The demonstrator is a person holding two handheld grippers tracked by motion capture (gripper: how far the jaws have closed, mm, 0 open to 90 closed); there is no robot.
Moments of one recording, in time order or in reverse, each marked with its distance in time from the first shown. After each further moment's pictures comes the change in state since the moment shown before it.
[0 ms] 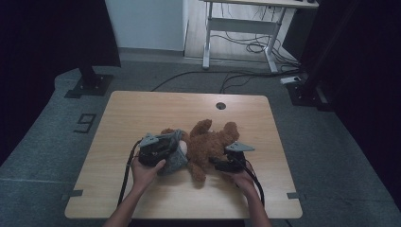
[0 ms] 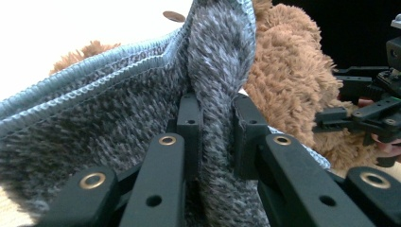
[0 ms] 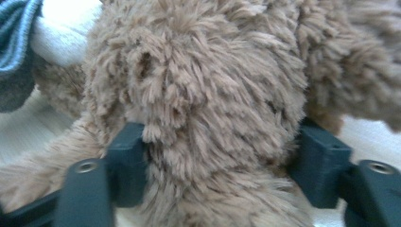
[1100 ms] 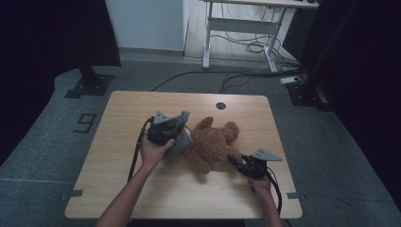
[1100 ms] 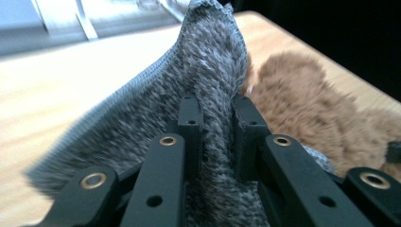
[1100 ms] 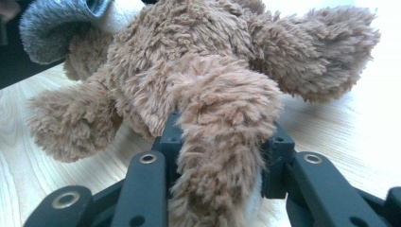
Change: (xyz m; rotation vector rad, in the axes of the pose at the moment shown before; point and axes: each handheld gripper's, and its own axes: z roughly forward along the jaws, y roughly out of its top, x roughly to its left) left arm -0.005 0.070 0.033 0.063 0.123 0.093; right arm -0.046 -0.036 -0.050 -0.200 0.076 0.036
